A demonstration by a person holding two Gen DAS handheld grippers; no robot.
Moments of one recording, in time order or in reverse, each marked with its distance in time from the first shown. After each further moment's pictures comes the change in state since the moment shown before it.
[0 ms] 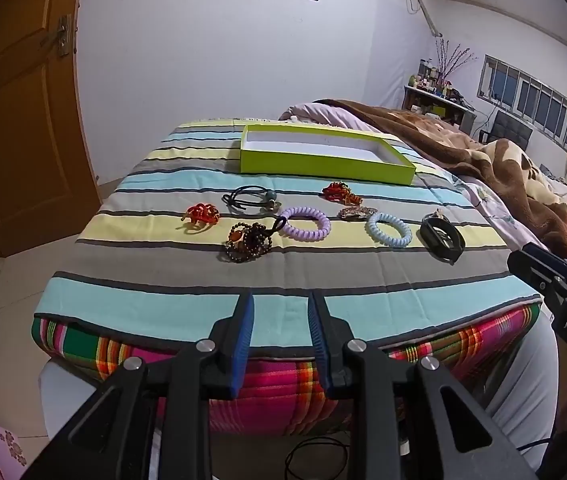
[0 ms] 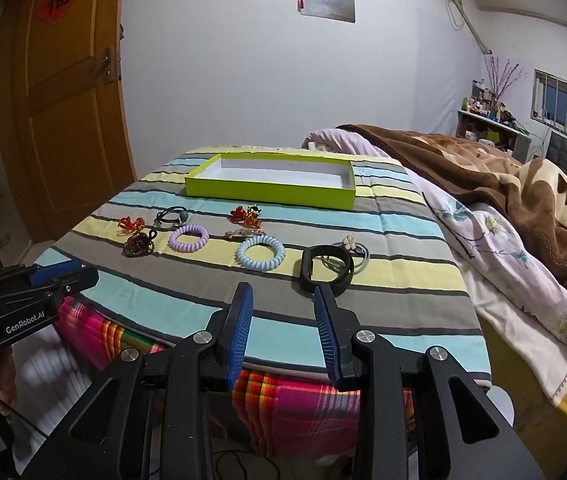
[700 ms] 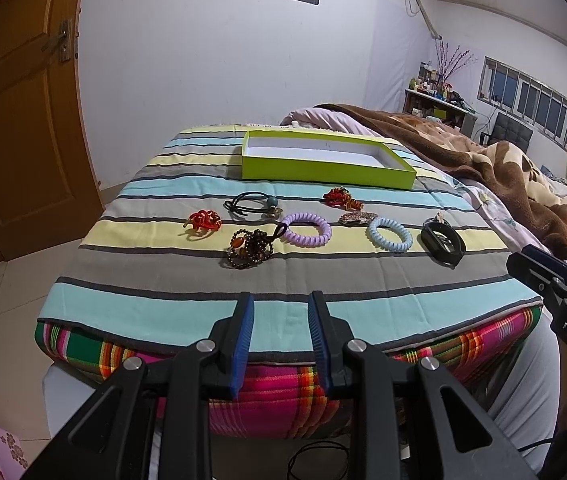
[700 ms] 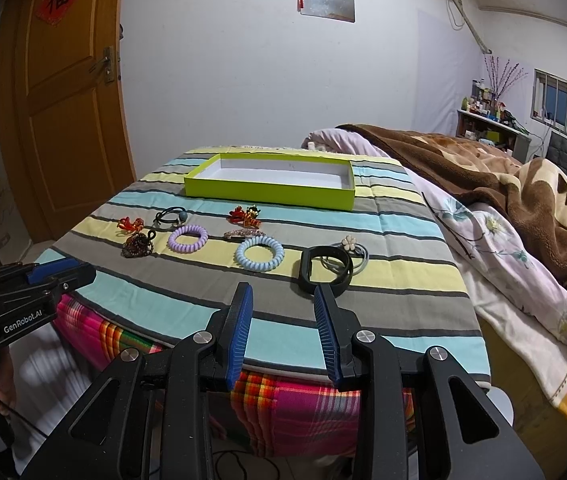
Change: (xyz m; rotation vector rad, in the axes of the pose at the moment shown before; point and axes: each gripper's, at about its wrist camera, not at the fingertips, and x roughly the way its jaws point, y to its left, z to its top) left arm -0.003 0.000 0.002 0.001 -0.016 0.006; right arm 0.000 0.000 0.000 -0.001 0.001 0.000
